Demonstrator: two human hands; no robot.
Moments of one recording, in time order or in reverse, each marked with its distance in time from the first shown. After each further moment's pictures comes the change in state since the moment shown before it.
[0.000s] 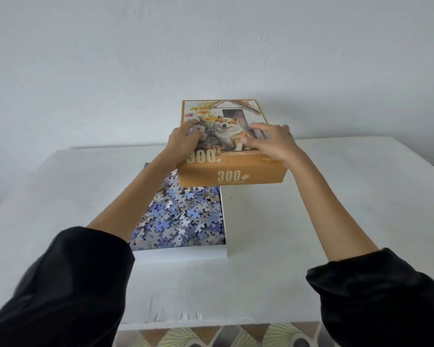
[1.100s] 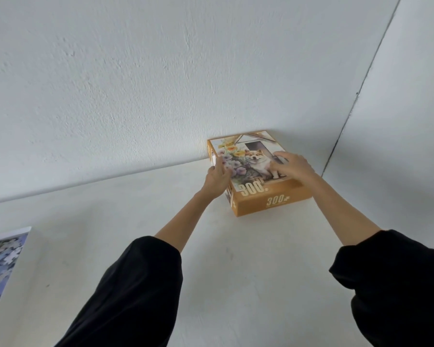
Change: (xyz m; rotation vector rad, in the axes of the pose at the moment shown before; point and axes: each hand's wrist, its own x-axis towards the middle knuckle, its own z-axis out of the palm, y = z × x) left_hand 0.084 0.129 0.419 0.017 -0.441 0.060; right_hand 0.075 0.374 -0.213 -0.180 0.089 0.445
